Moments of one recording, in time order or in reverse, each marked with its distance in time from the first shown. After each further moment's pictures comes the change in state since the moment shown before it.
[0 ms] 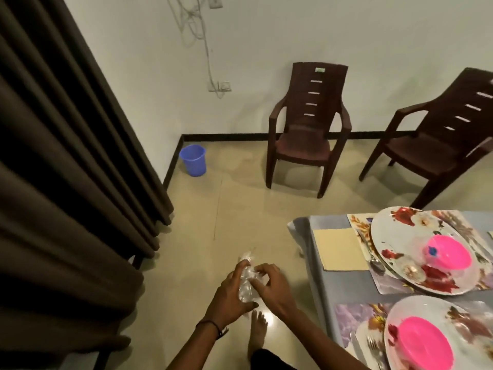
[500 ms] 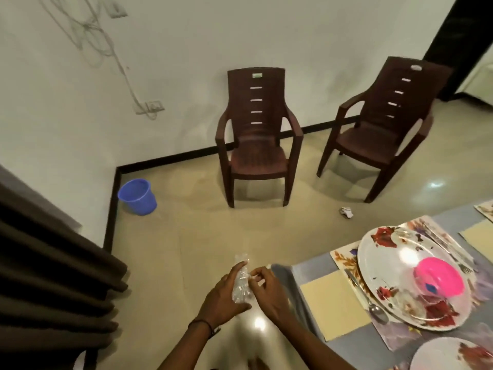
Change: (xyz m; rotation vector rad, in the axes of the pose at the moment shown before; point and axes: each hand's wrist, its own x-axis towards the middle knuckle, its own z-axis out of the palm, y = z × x) left_hand 0.260 0.064 -0.058 0.140 -0.282 0.160; right_hand 0.217 0.008 -0.052 0.155 0.253 0.271
